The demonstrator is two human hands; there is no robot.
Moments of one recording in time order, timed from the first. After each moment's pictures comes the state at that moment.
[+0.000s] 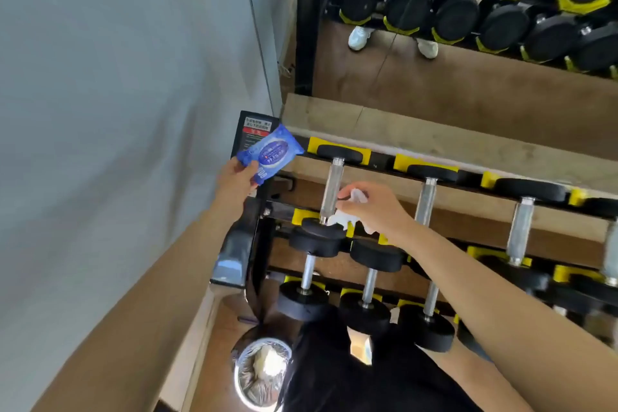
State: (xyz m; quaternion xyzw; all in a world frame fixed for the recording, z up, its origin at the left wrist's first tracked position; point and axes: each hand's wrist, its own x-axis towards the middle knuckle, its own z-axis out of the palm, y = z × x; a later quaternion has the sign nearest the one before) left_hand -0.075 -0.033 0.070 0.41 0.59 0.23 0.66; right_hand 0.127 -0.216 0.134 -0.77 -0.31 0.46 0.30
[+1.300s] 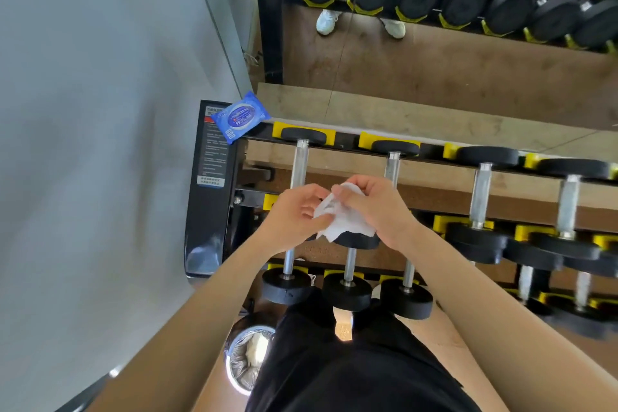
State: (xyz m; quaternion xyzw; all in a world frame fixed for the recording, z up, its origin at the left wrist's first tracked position) left_hand -0.020 -0.179 0.136 0.71 0.29 0.03 0.64; right_hand 0.135 -0.282 0.172 -0.74 -0.24 0.47 0.42
